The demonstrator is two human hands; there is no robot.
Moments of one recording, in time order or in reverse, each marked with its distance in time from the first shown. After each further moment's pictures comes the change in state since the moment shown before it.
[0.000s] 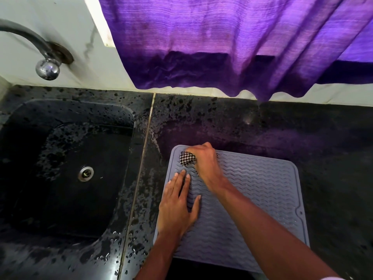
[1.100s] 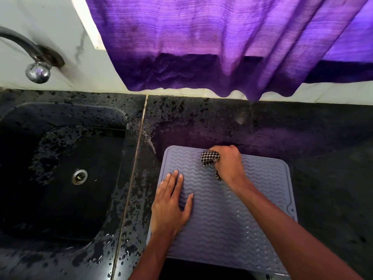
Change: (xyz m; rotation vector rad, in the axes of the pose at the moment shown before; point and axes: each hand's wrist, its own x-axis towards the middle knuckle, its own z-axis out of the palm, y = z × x) left_hand -0.001 -0.001 0.002 -0.016 0.018 -0.016; right_hand -0.027 0.042 -0.056 -0.035 0.044 0.262
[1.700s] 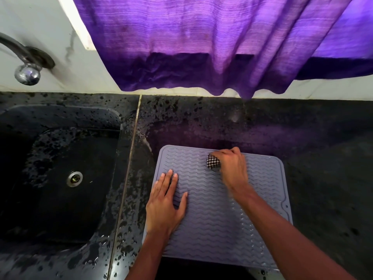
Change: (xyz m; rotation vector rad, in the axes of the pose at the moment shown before) left_hand 0.001 0.001 -0.002 0.013 -0.024 -0.040; right_hand -0.022 0.028 0.000 -0.222 0.056 -0.051
